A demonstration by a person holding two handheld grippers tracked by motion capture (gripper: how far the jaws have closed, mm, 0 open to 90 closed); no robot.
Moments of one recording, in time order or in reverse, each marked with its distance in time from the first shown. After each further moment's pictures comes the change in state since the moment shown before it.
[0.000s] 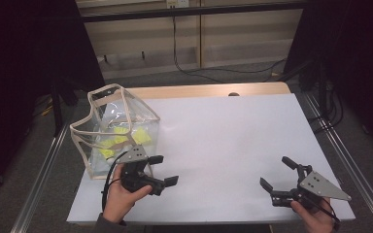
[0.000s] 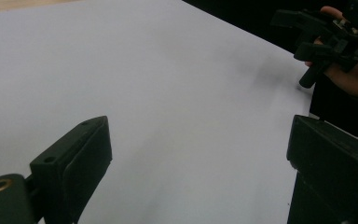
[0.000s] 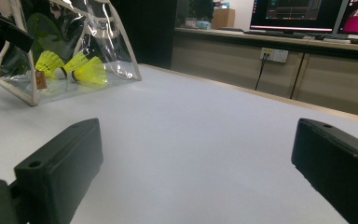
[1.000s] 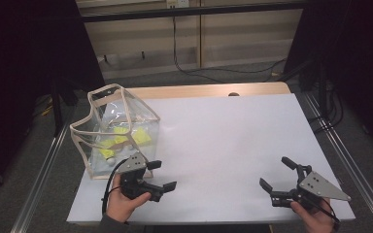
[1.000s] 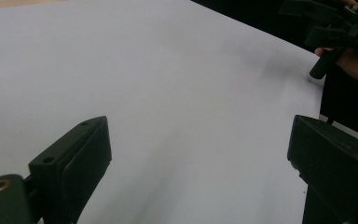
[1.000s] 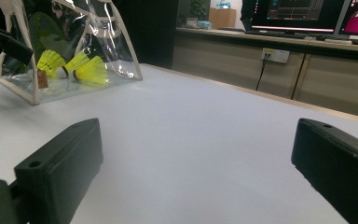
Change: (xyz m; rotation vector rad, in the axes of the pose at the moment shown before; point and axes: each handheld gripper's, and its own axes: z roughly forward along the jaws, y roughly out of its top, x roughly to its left) left arm 0.001 -0.024 0.001 -0.026 0.019 0.023; right arm 0.001 0.000 0.000 0.003 0.004 -0.004
